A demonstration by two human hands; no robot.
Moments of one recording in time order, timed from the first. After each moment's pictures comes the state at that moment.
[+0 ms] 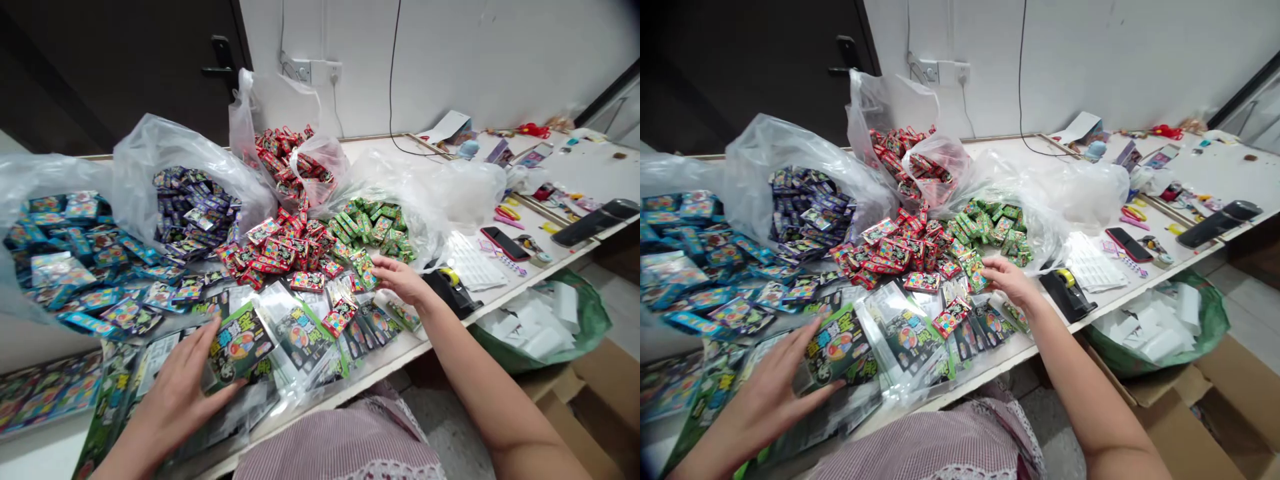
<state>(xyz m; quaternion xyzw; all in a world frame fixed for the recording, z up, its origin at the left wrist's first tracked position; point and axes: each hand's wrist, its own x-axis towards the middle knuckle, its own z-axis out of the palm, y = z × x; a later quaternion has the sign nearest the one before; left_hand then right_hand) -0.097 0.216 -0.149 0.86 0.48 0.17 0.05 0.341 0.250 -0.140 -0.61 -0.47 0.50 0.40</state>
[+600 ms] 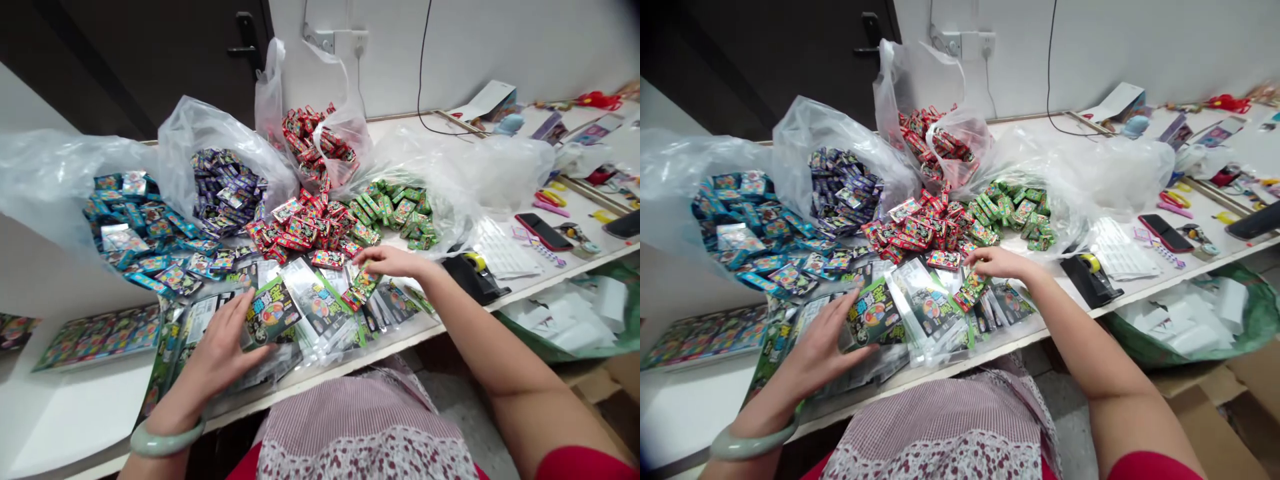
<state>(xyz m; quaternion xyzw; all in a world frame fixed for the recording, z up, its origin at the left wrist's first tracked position) -0.094 0.204 -0.146 0.86 0.48 0.15 0.08 0.297 0.272 -0.121 -0.52 -0.69 0.47 0.18</state>
